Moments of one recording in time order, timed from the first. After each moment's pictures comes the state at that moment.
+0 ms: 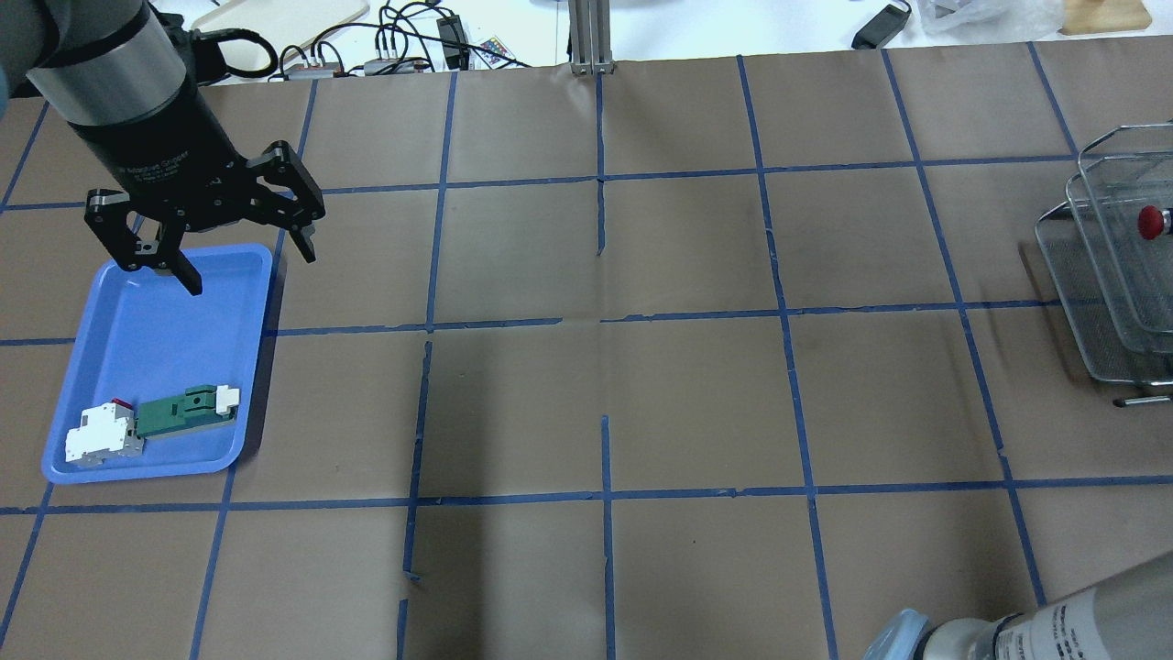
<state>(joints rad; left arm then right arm) -1.50 -1.56 -1.53 -1.81 1.64 -0.26 0.81 -1.22 1.51 -1.83 -1.42 -2.26</state>
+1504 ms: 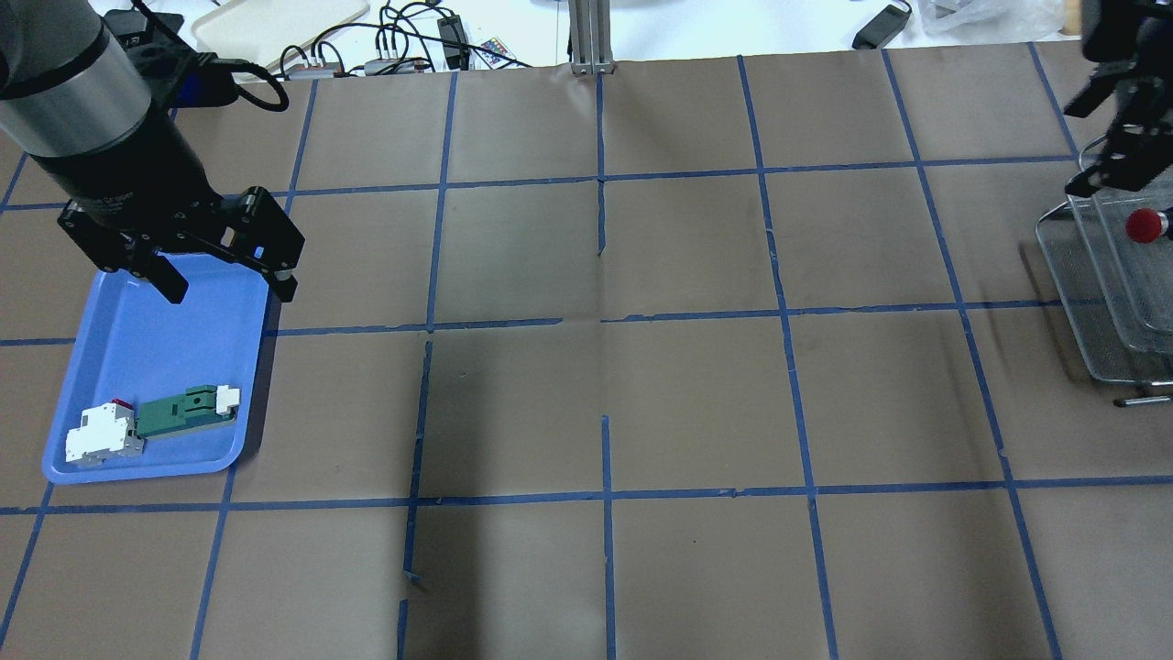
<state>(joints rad) -1.48 -1.48 -1.57 -1.81 1.60 0.12 1.26 -1.51 1.52 -1.63 -1.52 -1.58</state>
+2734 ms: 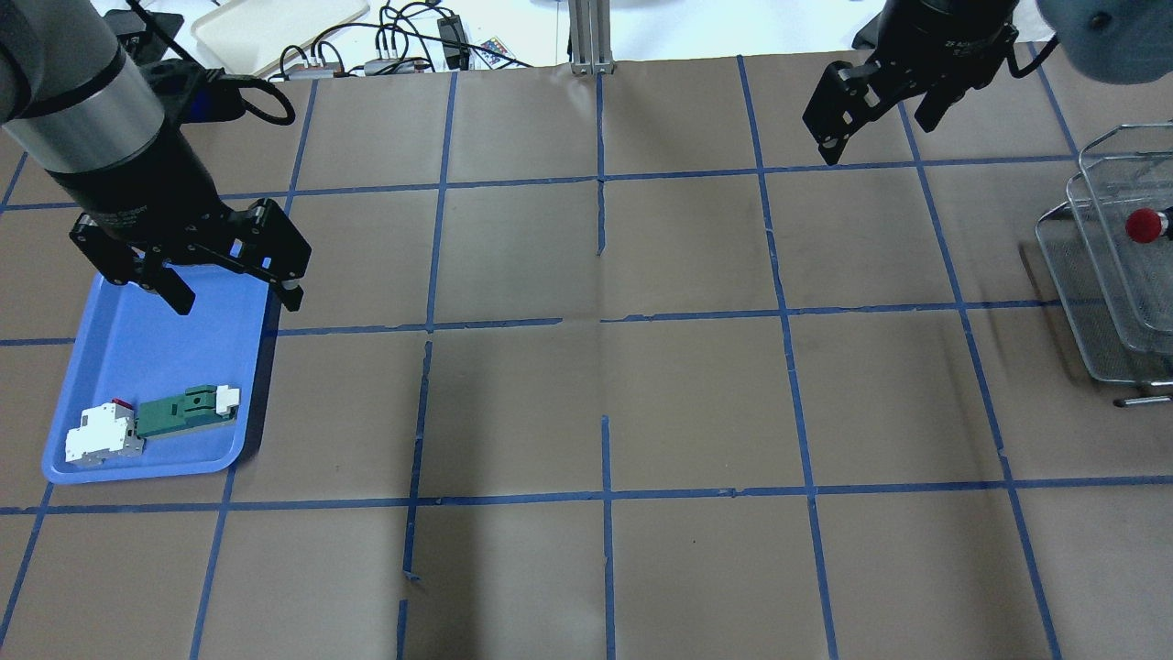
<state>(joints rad) -1.48 -1.48 -1.61 -1.79 1.60 0.10 1.56 -1.49 1.44 -1.58 -1.59 -0.25</state>
